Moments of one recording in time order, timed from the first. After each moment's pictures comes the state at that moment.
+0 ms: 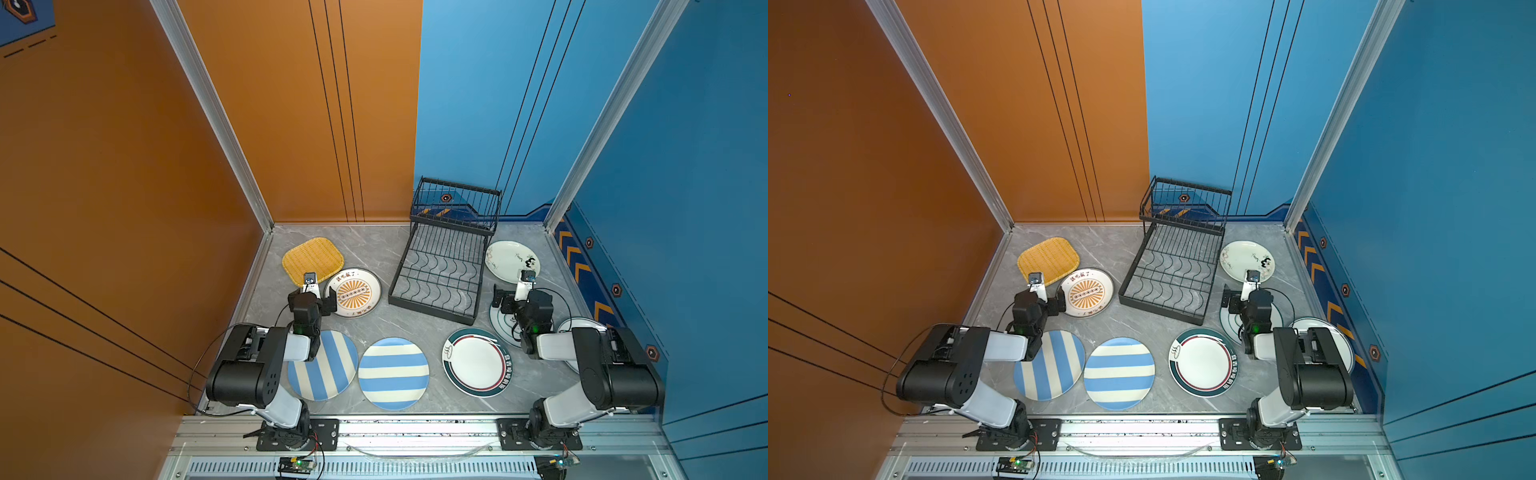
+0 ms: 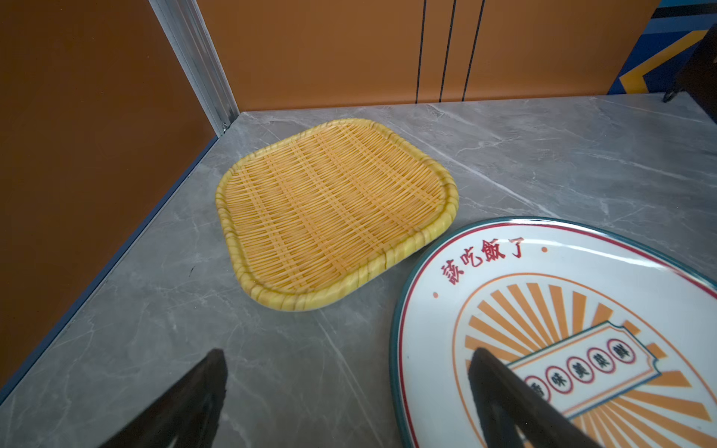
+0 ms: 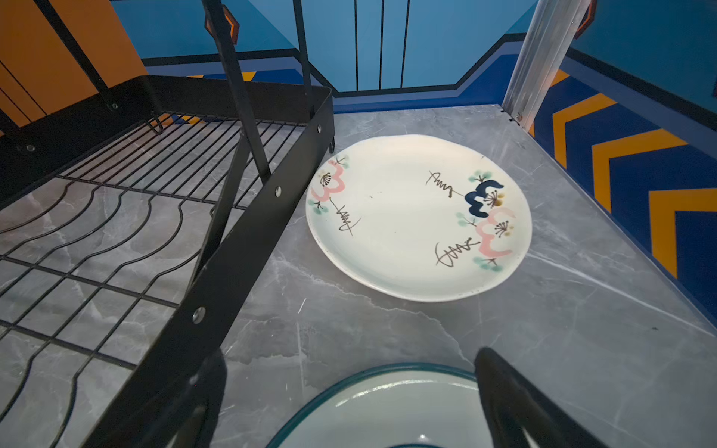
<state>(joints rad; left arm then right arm) -0.07 1.56 0.35 0.86 -0.23 0.00 -0.01 1.54 0.36 0.84 0.01 0.05</state>
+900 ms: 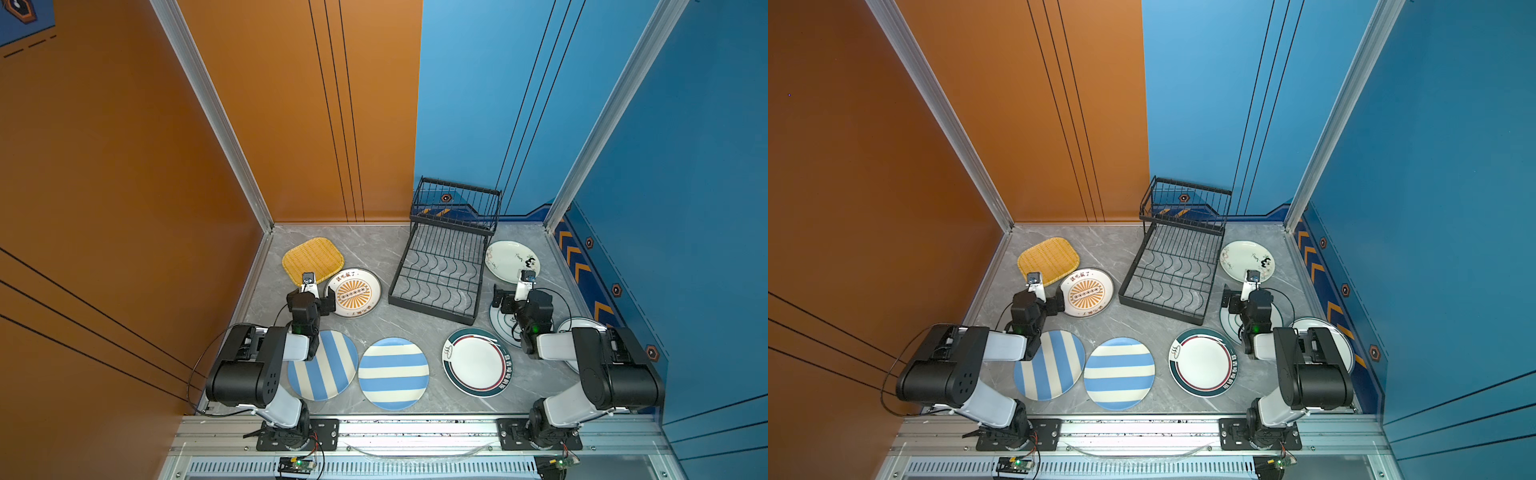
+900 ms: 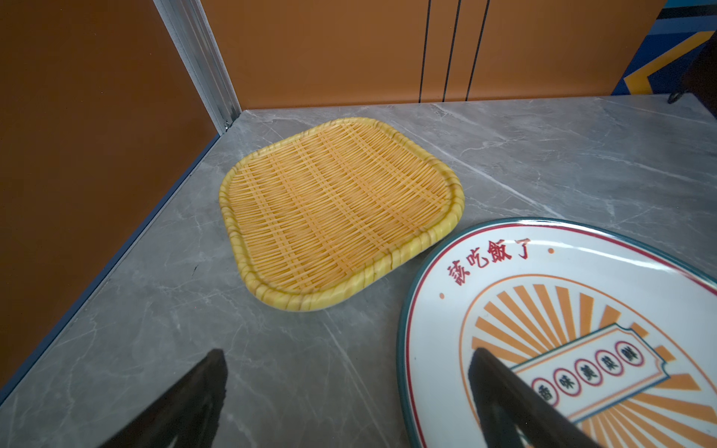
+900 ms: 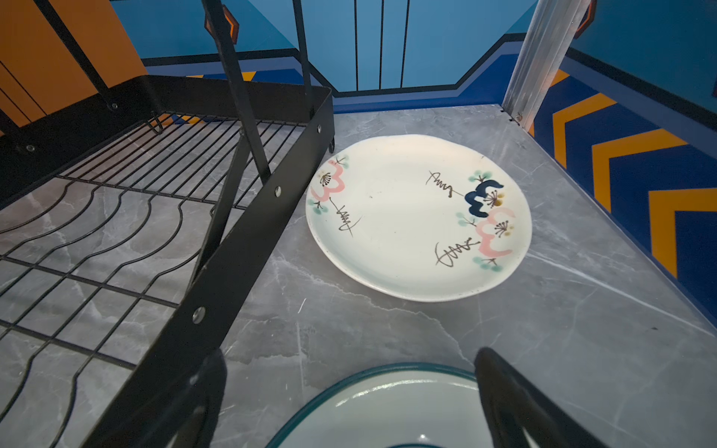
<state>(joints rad) -0.05 1.56 0.36 0.86 -0.21 0.00 -0.01 1.54 0.36 0.84 0.01 0.05</state>
